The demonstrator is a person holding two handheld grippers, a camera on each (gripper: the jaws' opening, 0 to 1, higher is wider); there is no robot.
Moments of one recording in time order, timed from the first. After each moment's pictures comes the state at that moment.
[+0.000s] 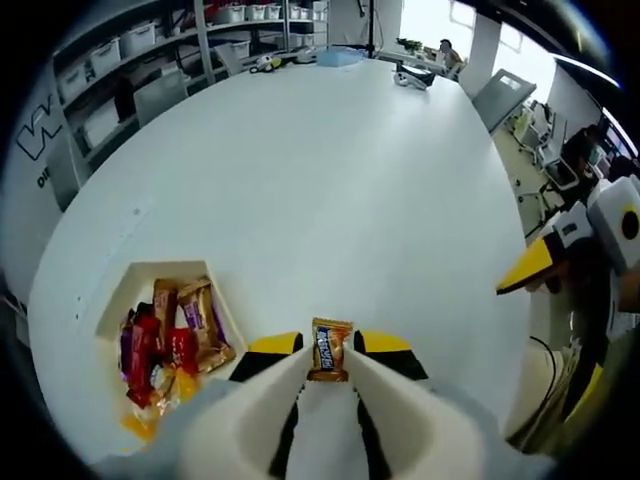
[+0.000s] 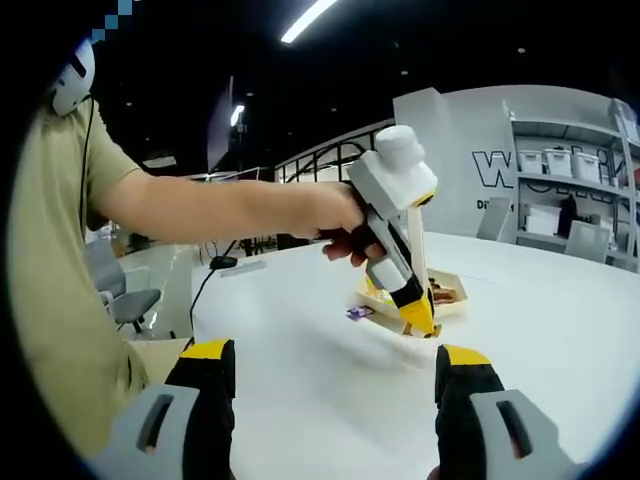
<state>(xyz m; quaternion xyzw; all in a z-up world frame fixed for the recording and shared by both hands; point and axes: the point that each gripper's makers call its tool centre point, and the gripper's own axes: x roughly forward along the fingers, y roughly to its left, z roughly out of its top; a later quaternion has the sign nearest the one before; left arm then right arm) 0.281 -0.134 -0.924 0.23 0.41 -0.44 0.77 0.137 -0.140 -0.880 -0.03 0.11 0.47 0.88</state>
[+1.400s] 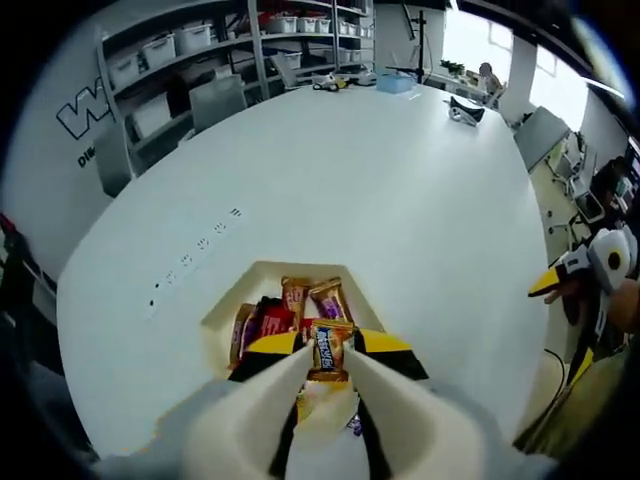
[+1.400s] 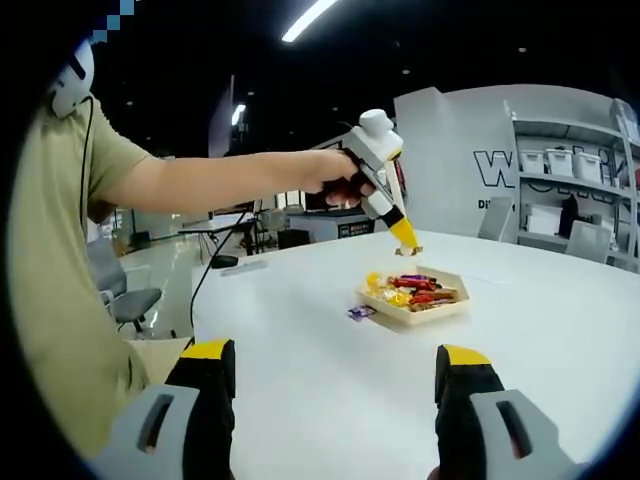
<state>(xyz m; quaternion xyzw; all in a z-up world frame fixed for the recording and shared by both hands) 0.356 -0.047 -0.861 0.20 0.39 -0.37 0.82 0.138 -0.140 -0.881 -0.03 0.11 0.47 0.88</state>
